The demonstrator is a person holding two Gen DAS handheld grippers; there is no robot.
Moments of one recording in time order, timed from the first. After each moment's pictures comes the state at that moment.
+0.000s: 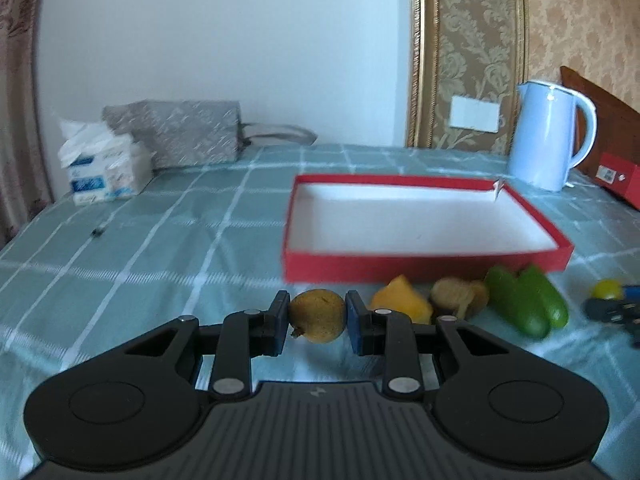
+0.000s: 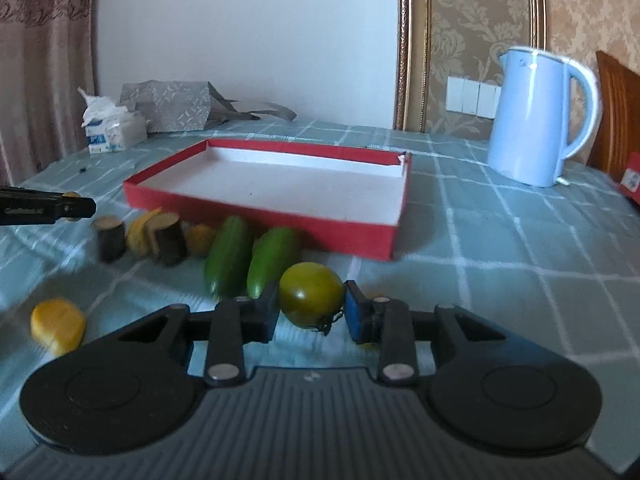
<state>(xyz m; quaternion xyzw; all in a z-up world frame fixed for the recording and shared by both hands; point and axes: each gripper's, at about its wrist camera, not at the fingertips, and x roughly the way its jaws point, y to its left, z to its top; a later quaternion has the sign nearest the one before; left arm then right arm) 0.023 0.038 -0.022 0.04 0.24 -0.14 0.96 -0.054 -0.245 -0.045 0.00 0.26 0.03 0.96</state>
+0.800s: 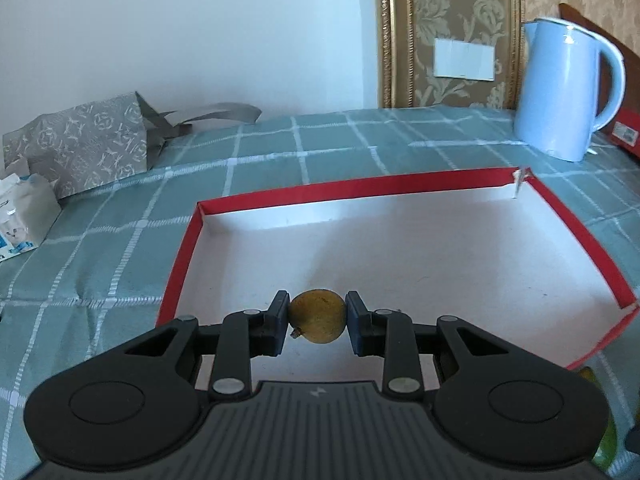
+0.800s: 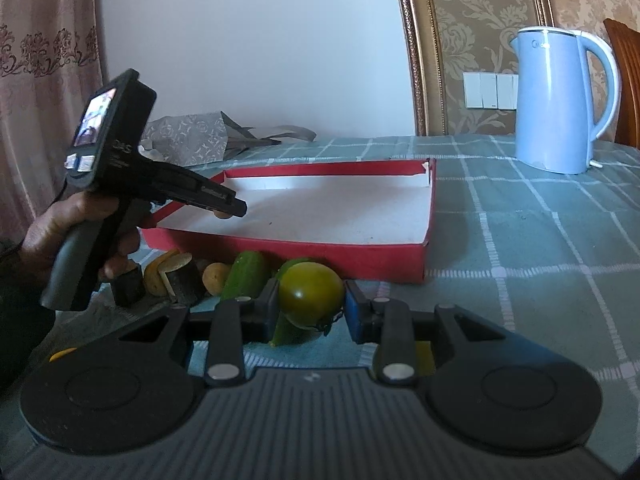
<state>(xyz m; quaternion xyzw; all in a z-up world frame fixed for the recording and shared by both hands) 0.163 -0.063 -0.034 0.09 0.32 -0.16 0.93 -0.040 -0.257 -0.051 0.06 0.23 0.08 0.97</state>
